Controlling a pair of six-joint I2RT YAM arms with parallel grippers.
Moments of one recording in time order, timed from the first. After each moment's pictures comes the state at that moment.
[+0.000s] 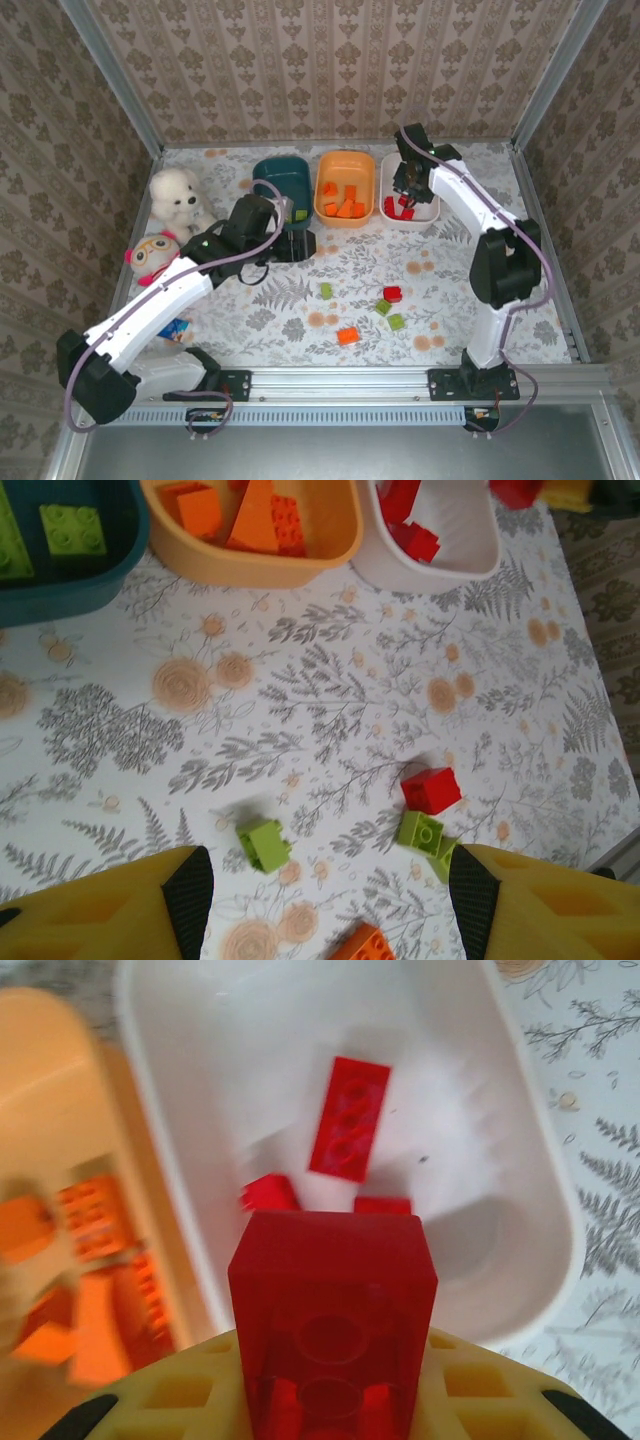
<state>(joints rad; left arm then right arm) -0.71 1.17 1.05 -0.61 0.18 -0.59 0.25 1.92 1.71 -0.92 0.21 0.71</state>
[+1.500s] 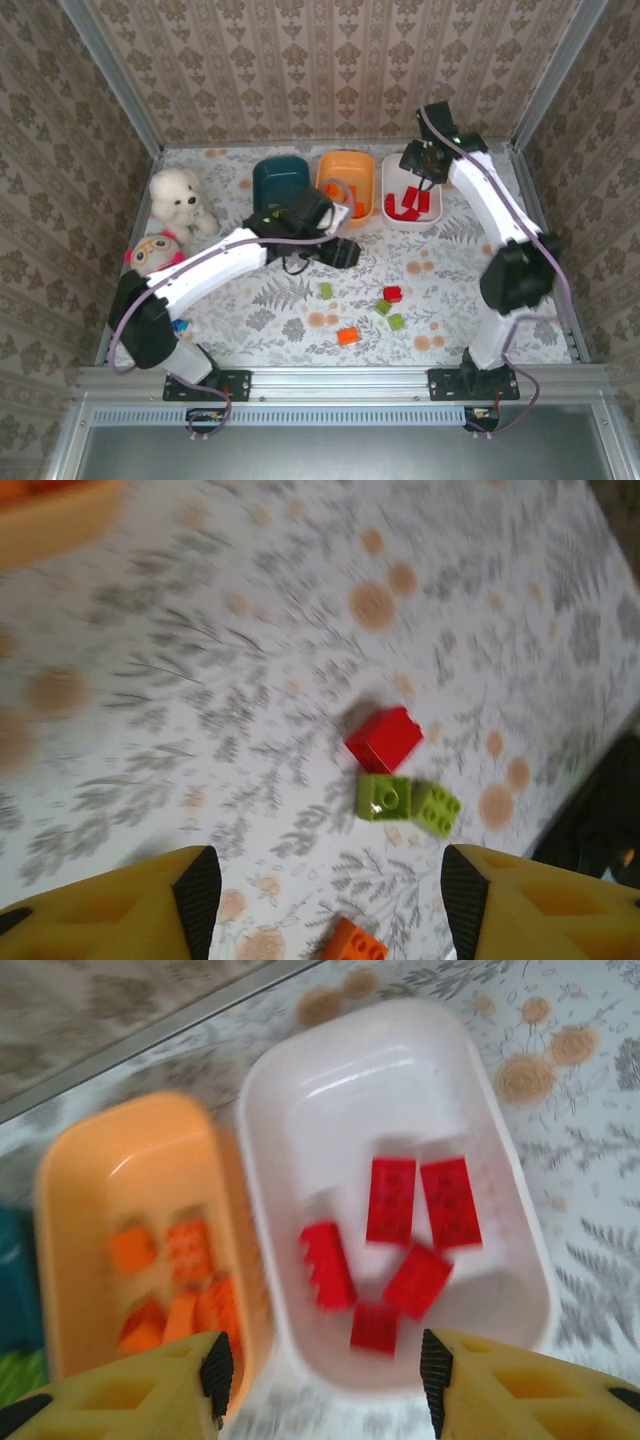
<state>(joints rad) -0.91 1.55 1.28 -0.65 0.29 -0.34 0.22 1.71 1.72 -0.90 0.12 0.59</state>
